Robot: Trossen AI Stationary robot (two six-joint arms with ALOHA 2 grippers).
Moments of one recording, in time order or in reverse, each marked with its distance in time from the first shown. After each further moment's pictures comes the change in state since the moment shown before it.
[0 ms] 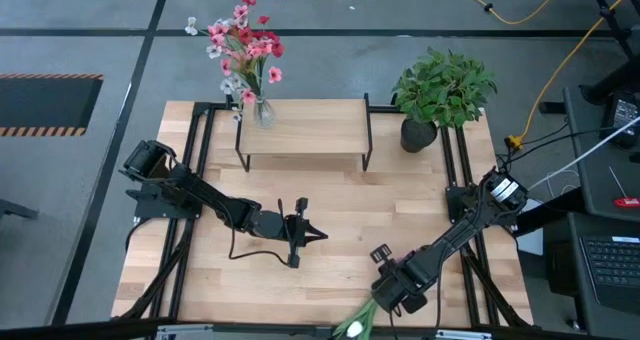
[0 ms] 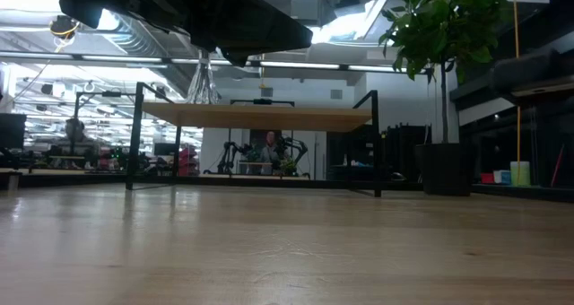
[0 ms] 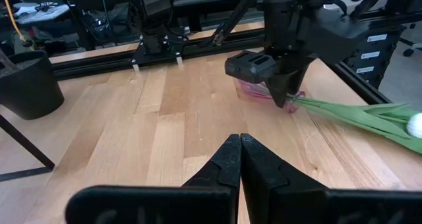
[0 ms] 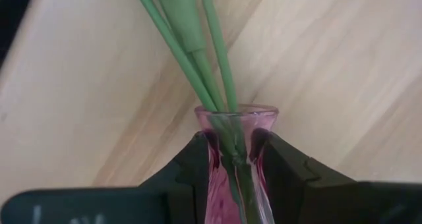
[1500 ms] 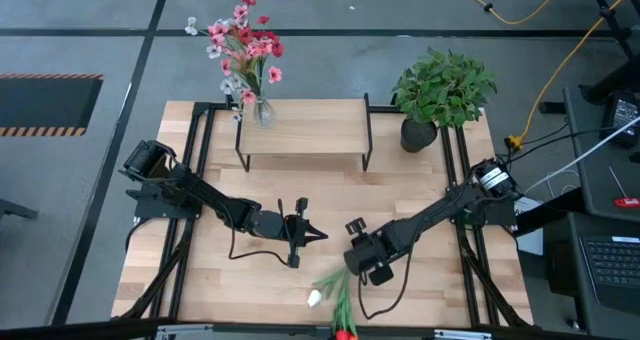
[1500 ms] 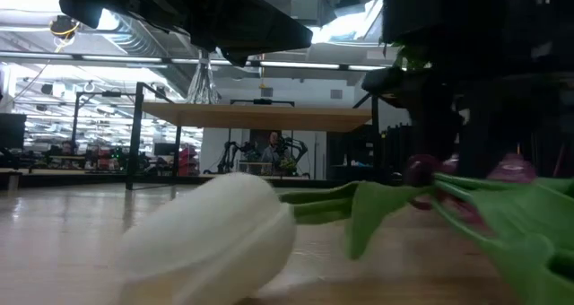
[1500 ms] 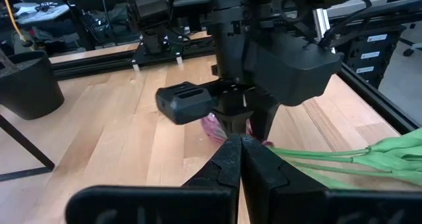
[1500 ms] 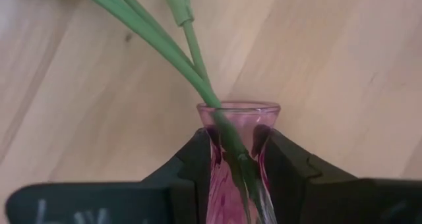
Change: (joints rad) left arm 0.000 0.000 0.000 0.000 0.000 0.000; right arm -0.260 0.002 0.000 0.152 0.125 -0.181
